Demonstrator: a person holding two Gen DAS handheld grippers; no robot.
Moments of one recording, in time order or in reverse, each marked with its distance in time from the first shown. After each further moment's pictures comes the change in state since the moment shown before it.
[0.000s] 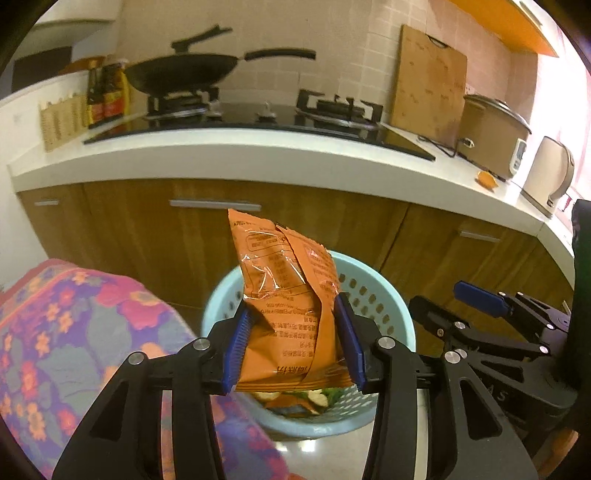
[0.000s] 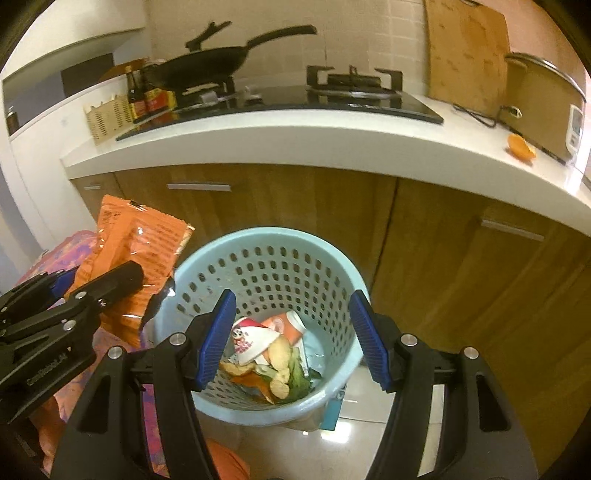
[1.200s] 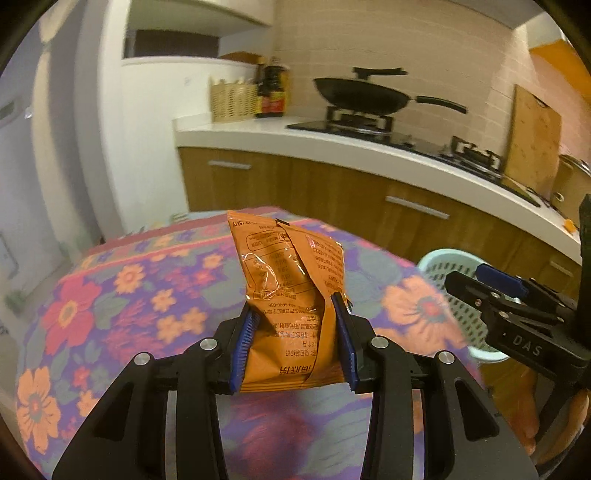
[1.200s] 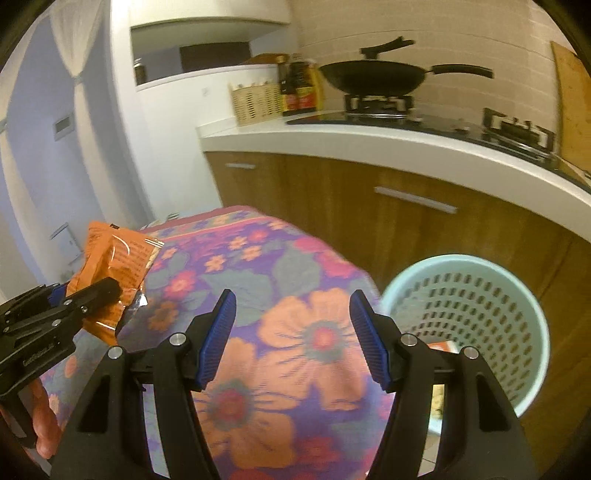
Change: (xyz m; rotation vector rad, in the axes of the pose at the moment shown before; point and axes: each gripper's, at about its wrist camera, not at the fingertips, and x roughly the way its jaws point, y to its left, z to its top) left arm -0.168 0.171 -0.089 -0.211 -0.114 0.375; right arm -0.021 0.198 -0.032 -0.231 -0.096 0.373
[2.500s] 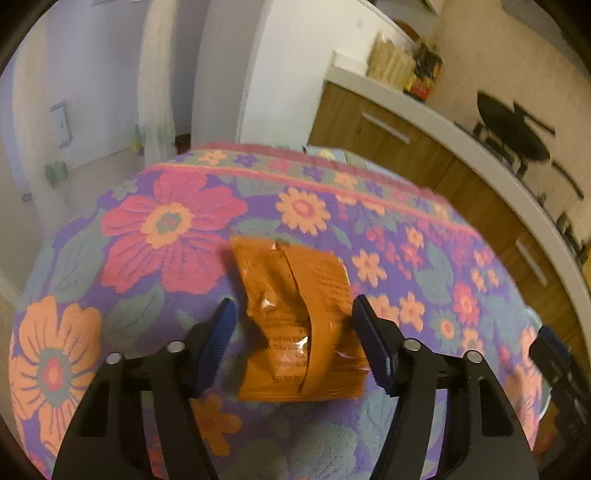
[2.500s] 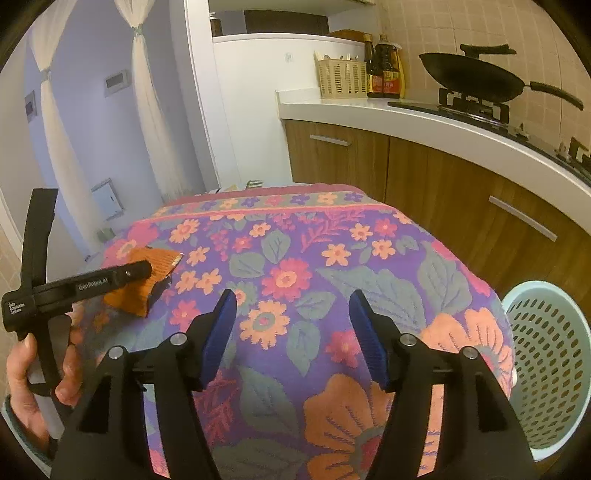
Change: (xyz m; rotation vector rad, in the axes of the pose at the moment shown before) left arm 0.042 0.189 -0.040 -0.416 0.177 0.191; right arm 0.056 0.121 -0.005 -0.175 0.090 0.173
